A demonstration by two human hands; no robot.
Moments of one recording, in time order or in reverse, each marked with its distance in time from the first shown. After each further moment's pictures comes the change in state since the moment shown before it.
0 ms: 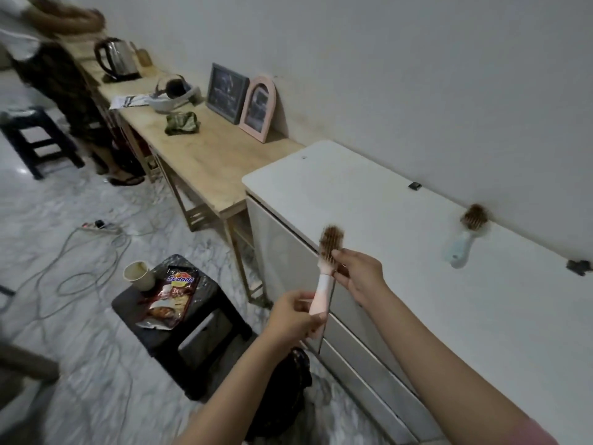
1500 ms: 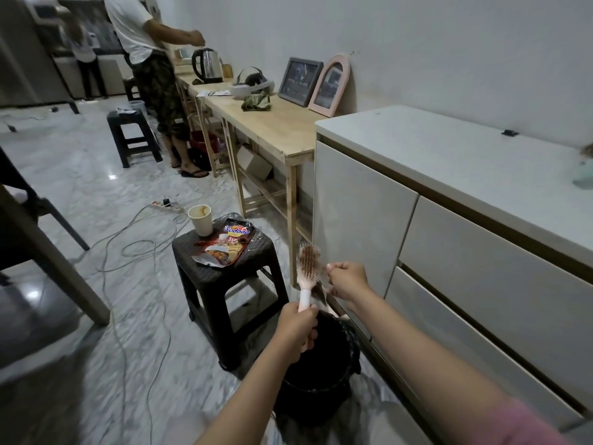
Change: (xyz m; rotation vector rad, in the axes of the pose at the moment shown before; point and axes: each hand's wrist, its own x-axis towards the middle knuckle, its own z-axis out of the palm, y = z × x) left_hand -0.006 -0.260 -0.068 -0.149 0.315 -0.094; right_hand -0.008 0.272 0.017 -0.548 -0.118 -0.133
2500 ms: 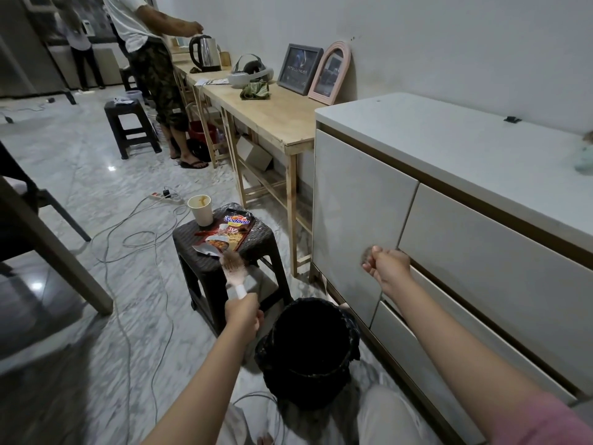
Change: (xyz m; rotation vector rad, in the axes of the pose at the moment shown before) left_hand 0.038 -0.015 -0.078 -0.259 0.446 -0.157; right_hand 0.043 0.013 -0.062 0.362 0.167 0.012
